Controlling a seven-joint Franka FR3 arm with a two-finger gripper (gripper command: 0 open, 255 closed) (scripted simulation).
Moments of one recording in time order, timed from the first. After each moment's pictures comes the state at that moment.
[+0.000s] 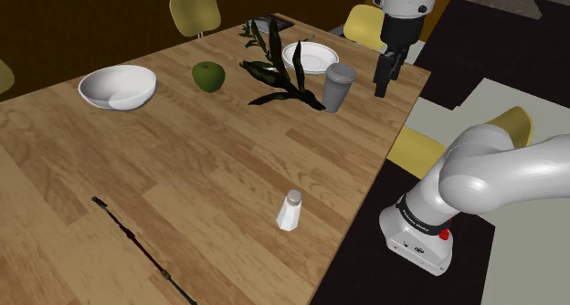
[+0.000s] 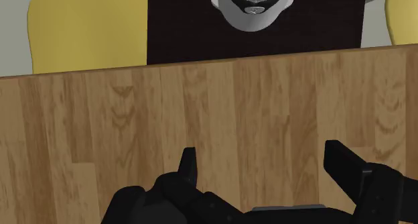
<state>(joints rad) 0.00 -0.82 0.03 -2.45 -0.07 1.44 -0.08</state>
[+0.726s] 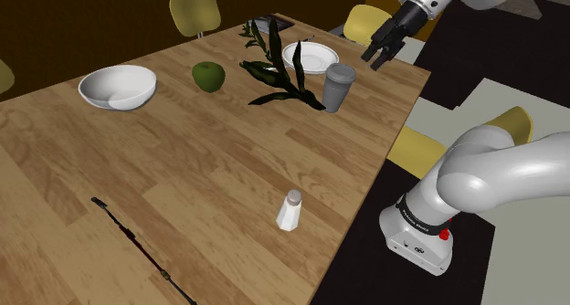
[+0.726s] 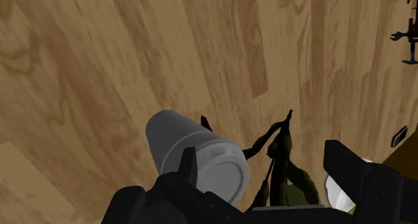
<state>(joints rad) -0.05 -0.76 -0.46 -2.48 0.27 1.80 -0.29</state>
